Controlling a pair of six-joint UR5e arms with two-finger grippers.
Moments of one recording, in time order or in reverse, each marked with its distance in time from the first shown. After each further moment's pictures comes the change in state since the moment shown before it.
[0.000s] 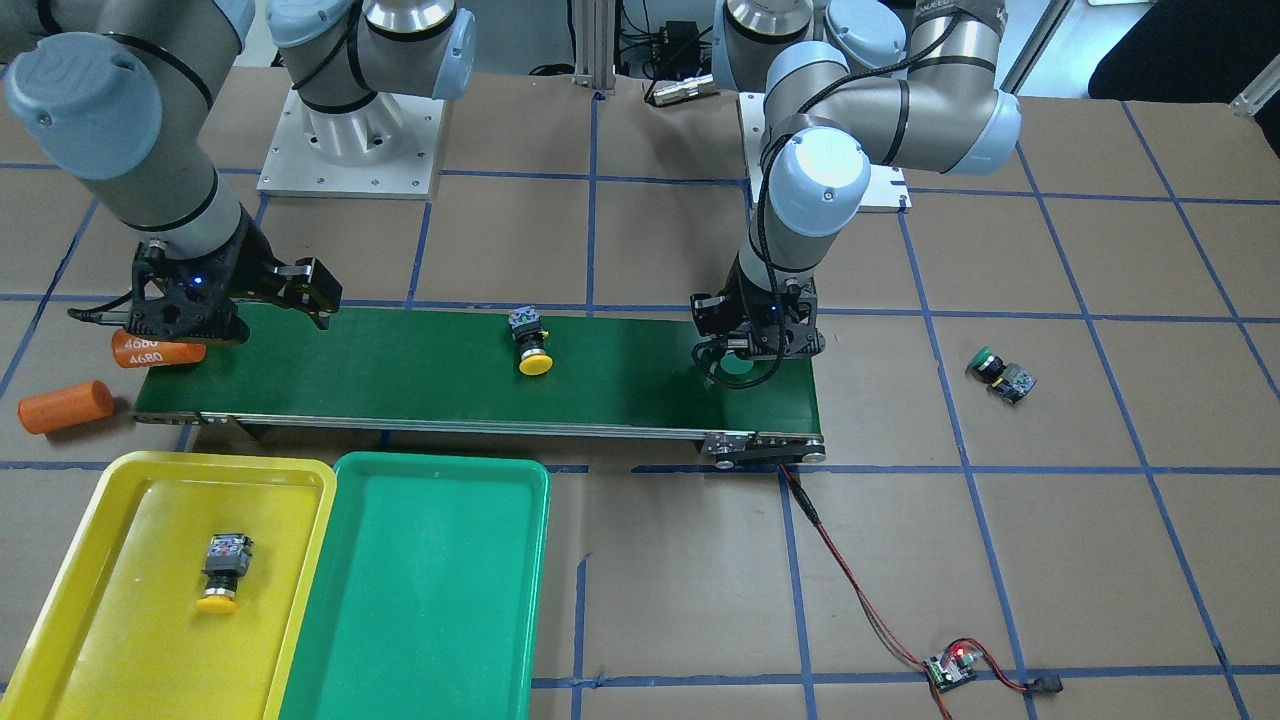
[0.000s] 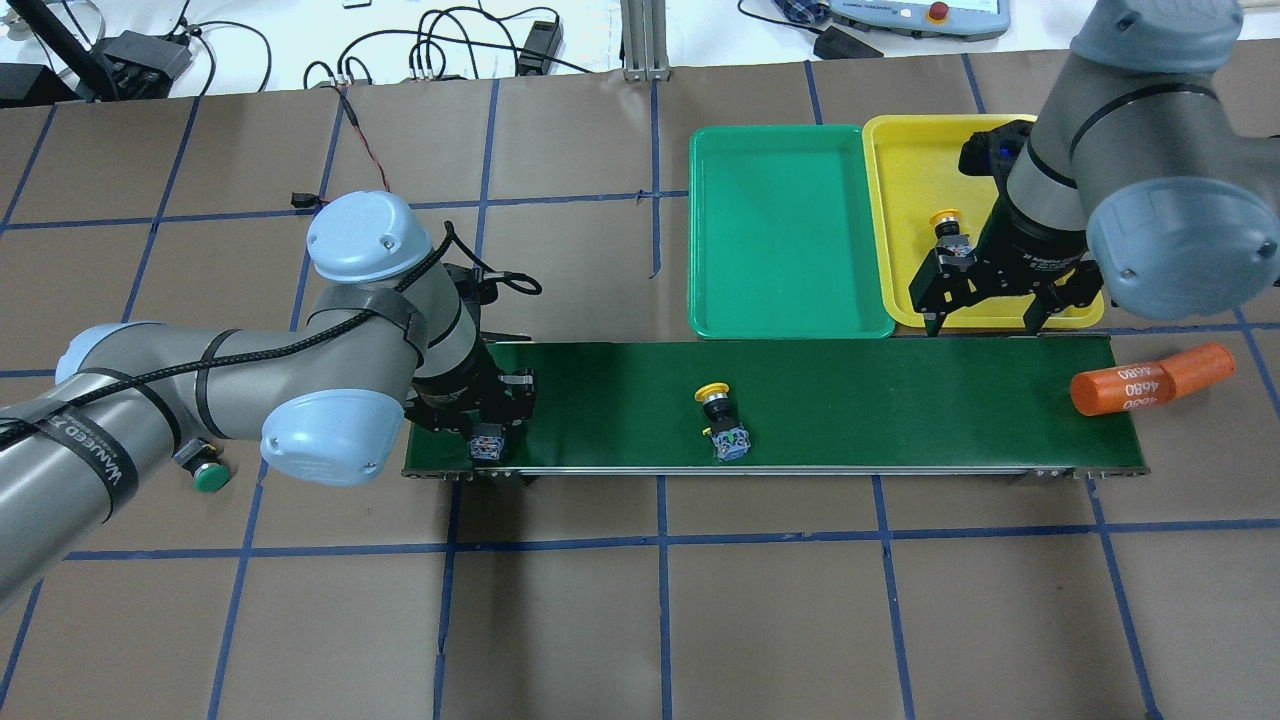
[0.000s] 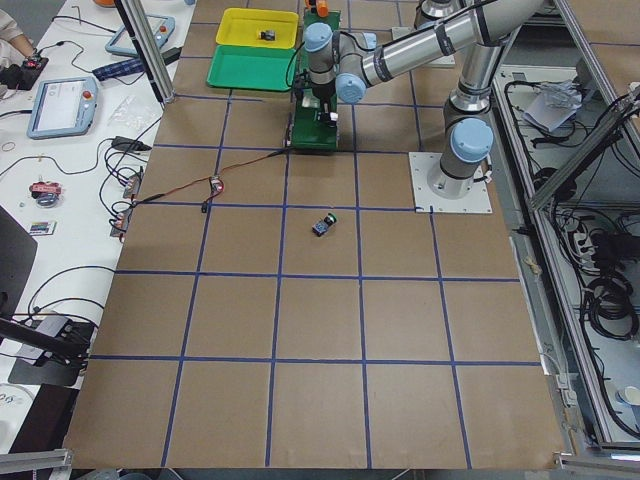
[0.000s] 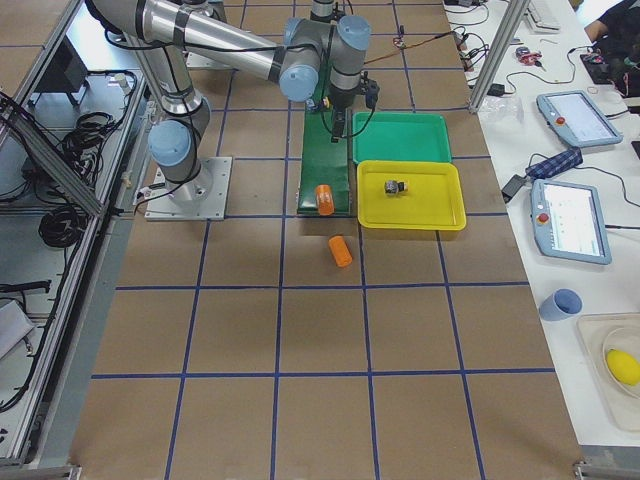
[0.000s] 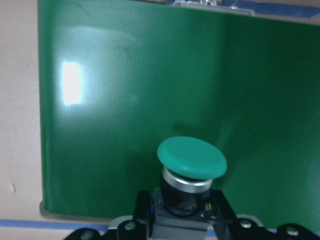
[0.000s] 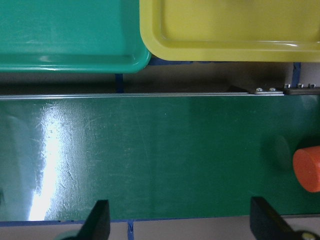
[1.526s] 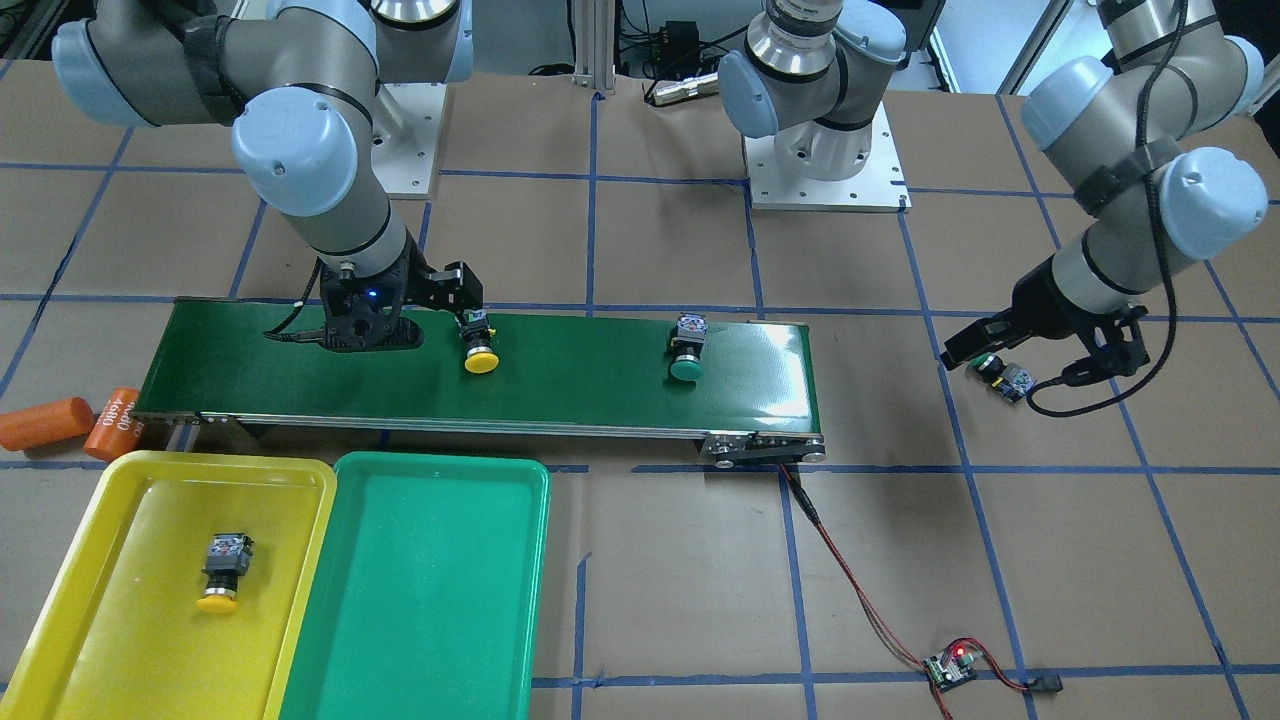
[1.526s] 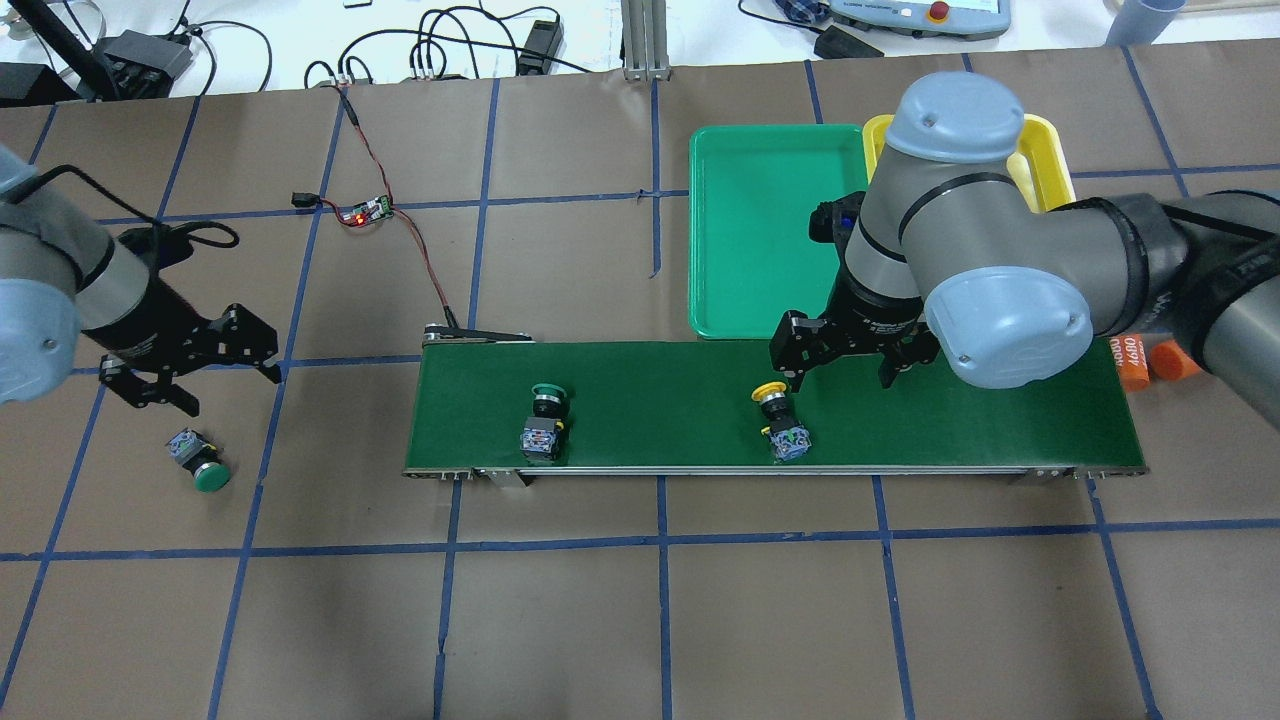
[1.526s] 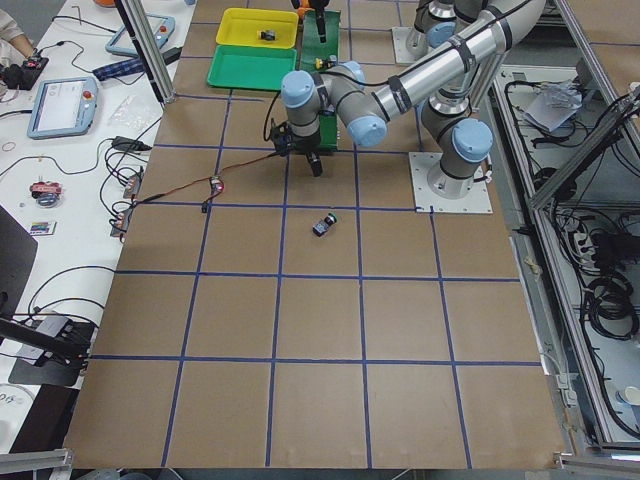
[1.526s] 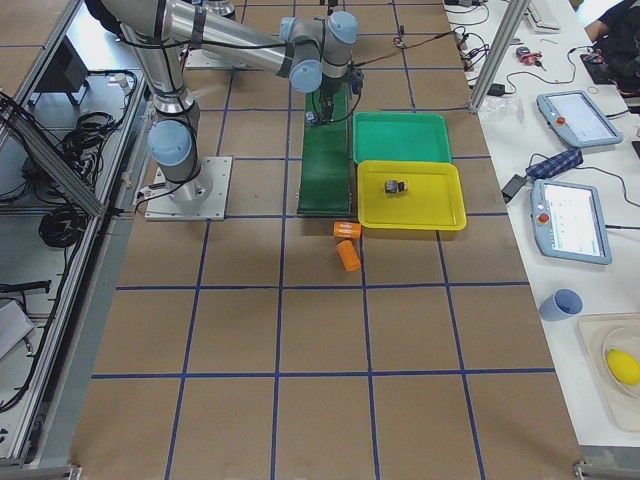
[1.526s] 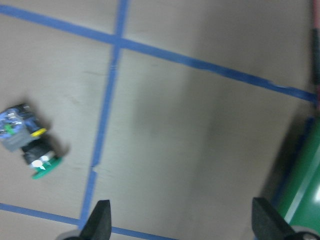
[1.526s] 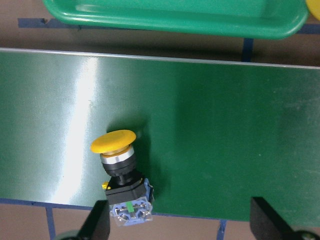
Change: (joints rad) left arm 0.639 0.006 0.084 -0.143 0.013 0.333; right arm 0.216 0.071 0.051 -0.075 0.122 0.135
